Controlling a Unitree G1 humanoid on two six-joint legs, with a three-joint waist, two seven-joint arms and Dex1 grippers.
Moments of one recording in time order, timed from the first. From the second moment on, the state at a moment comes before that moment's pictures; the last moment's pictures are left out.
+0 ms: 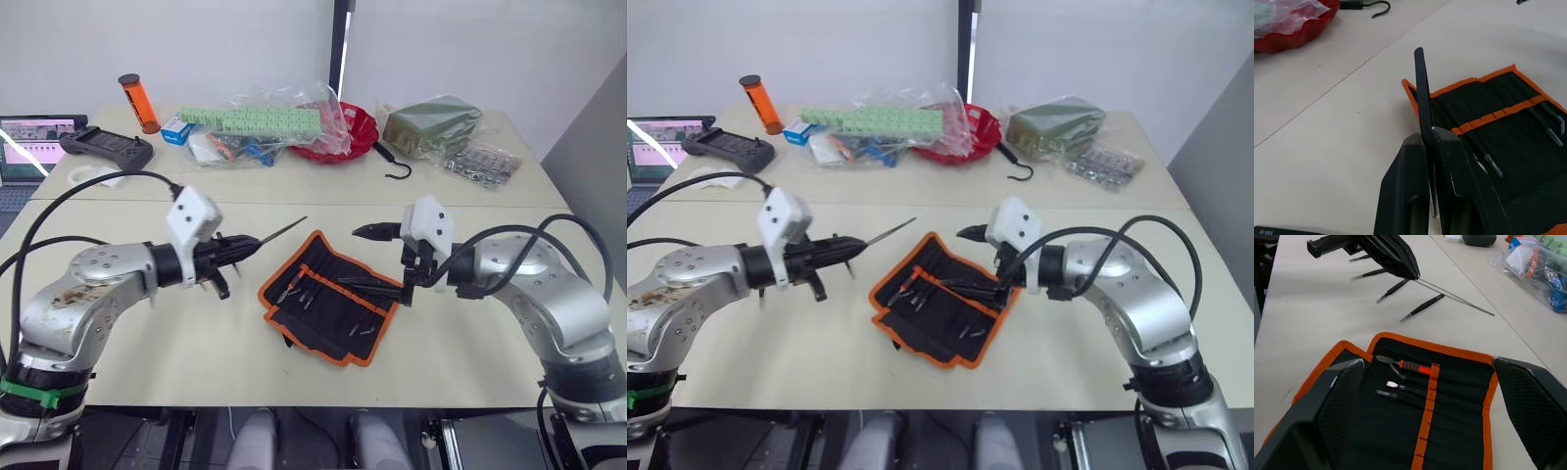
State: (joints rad) left arm -0.44 0.84 0.00 -0.45 -0.59 0.84 -0.70; right arm -0.43 -0.73 0.05 -0.51 0.52 0.71 0.91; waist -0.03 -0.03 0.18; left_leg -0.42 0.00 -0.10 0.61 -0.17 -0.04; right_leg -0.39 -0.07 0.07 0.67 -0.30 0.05
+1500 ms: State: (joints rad) left arm -0.25 0.66 -0.12 -0.84 -0.58 1.29 -0.34; right arm -0.23 -0.54 0.15 0.01 0.25 0.23 0.89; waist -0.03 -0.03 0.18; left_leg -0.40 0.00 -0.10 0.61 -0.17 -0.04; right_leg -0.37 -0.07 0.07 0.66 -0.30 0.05
